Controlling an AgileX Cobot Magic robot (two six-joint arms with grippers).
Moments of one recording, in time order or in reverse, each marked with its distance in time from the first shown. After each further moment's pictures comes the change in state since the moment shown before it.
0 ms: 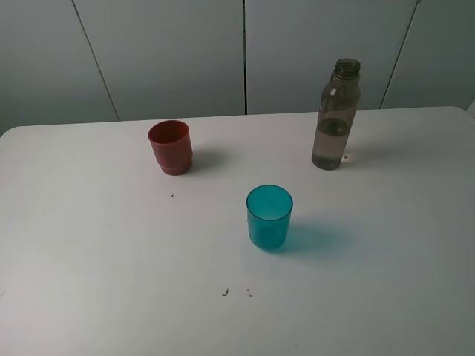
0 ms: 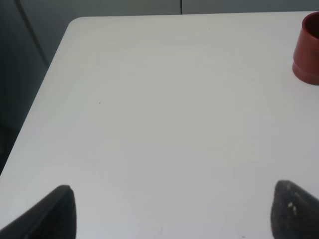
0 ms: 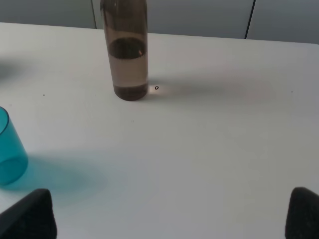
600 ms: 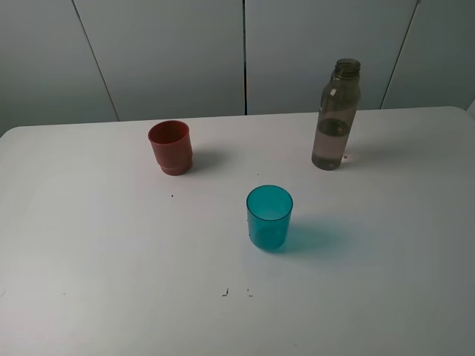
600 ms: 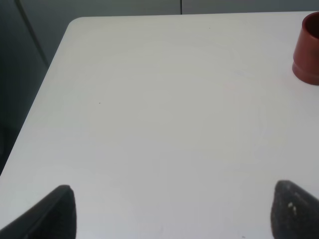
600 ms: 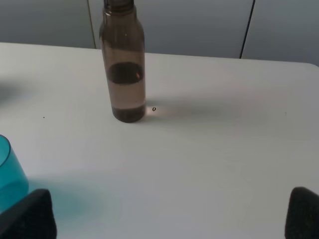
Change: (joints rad) left arm 0.000 0.000 0.000 0.000 0.000 0.000; right arm 0.000 0.182 -0.102 0.002 -0.092 0.000
